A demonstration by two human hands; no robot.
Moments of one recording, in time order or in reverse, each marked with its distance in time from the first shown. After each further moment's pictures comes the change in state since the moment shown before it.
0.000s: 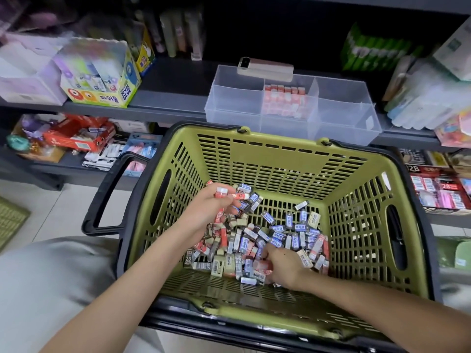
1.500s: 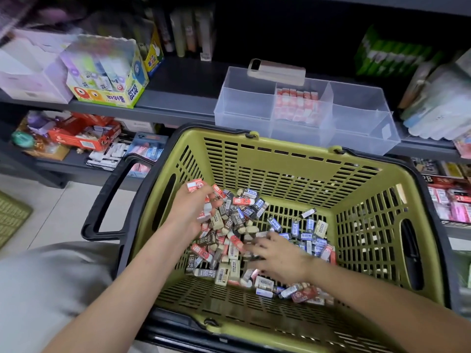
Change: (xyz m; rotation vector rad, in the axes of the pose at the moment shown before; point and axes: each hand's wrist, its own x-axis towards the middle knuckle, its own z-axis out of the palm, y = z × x) left_hand 0.018 0.007 -0.022 -0.385 0.399 -0.170; right_hand 0.027 0.007 -0.036 -0.666 0.161 -0.823
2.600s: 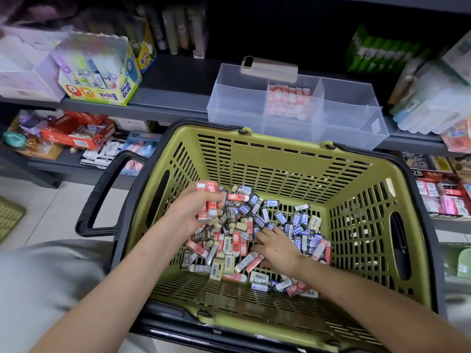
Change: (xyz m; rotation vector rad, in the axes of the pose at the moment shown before) left_hand -0.004 -0.004 0.004 0.060 -0.198 -0.128; right_hand 0.005 -0.008 0.016 0.121 0.009 0.348
